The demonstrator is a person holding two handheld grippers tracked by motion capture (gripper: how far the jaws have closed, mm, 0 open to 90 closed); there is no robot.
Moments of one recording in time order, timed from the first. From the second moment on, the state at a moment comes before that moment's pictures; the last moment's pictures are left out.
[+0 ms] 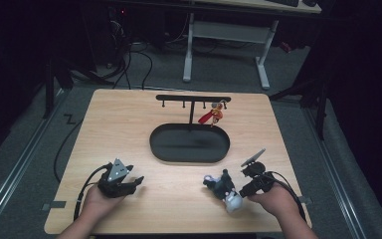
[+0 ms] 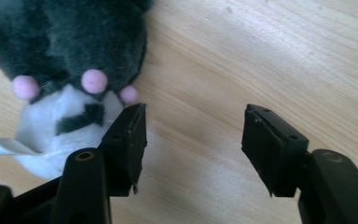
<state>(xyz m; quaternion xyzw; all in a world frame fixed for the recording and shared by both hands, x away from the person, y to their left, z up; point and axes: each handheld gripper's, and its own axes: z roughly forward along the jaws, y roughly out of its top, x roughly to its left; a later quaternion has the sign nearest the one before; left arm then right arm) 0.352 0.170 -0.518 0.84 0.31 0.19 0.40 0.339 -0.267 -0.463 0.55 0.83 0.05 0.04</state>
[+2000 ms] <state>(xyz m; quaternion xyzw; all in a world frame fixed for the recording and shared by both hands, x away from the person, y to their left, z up) 0.357 0.172 -0.516 0.84 0.31 0.18 0.41 0.332 -0.212 -0.480 0.50 0.87 0.04 0.00</state>
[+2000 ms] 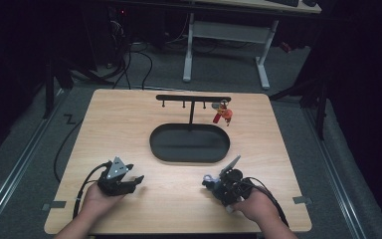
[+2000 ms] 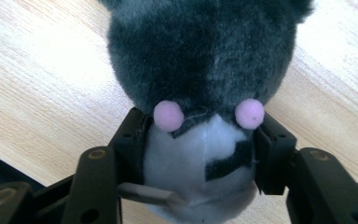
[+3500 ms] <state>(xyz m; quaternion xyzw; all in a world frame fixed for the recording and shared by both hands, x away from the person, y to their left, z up) 0.357 0.175 -0.516 0.84 0.31 0.18 0.41 0.375 -0.199 -0.387 0.52 0.85 0.06 -0.01</state>
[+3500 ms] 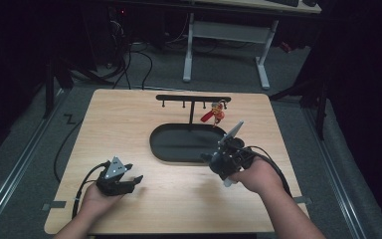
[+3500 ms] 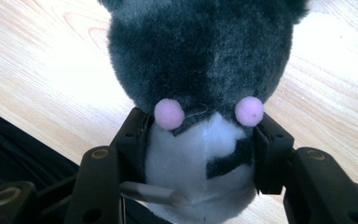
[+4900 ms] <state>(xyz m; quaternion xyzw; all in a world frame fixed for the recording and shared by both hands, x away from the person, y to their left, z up) 0.357 0.178 -0.516 0.84 0.32 0.17 0.41 0.431 -0.187 -0.326 0.52 0.85 0.07 -0.02</state>
